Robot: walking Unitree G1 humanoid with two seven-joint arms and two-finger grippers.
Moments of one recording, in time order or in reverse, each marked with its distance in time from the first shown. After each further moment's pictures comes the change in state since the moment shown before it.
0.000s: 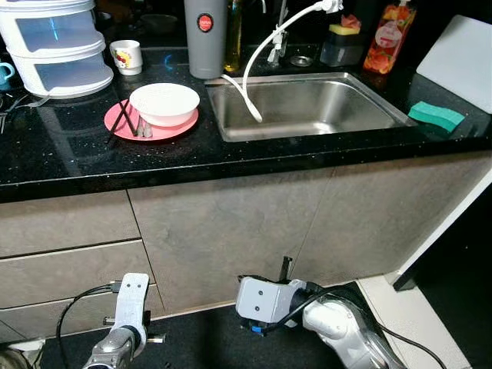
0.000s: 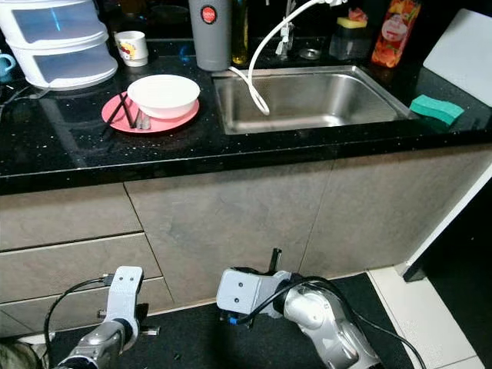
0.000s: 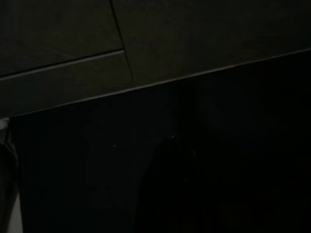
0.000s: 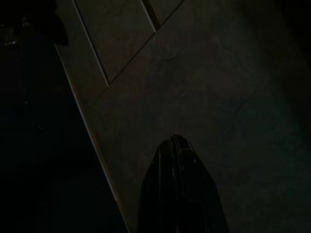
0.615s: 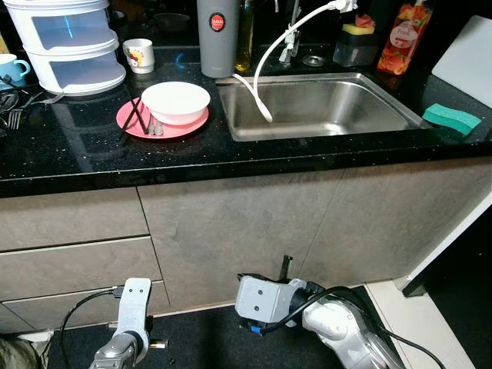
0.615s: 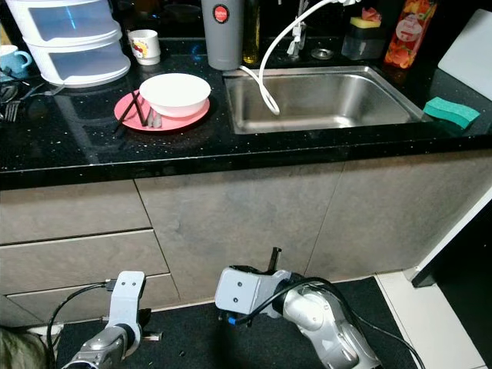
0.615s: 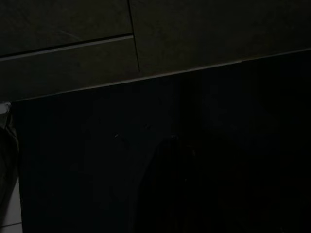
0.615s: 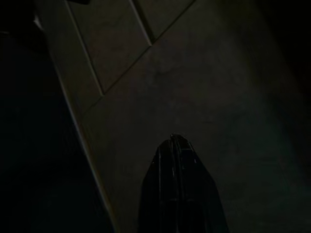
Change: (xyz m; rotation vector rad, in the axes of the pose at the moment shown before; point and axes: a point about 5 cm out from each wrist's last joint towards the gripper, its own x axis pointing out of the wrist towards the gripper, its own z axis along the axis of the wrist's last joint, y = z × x) left arm -0.002 0.001 -0.008 -0.010 0.016 0.004; right arm -0.001 -0.003 0.007 -0.036 -0.017 -0.067
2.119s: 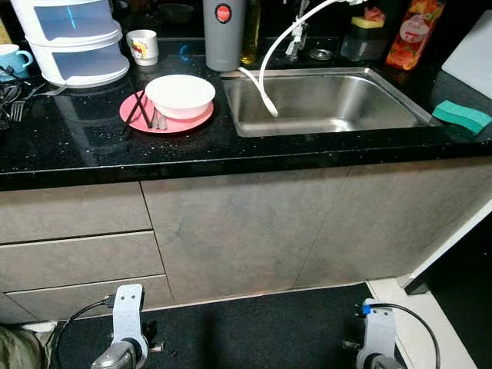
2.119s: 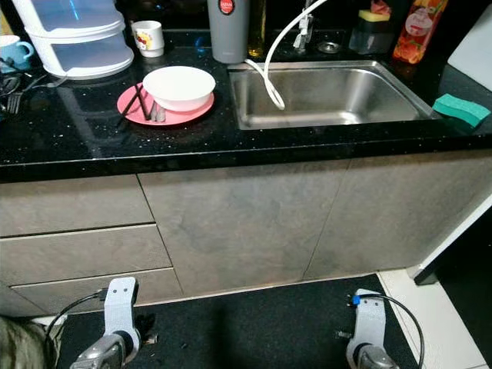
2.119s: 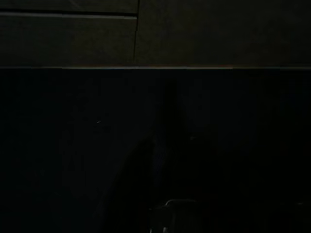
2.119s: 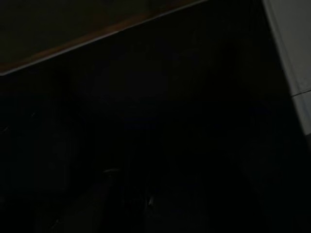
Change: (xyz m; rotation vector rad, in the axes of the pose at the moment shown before) left arm -0.004 0.002 -0.012 -0.171 -0.014 -0.011; right arm -0.096 0.089 -0.177 1.347 0.859 -0.697
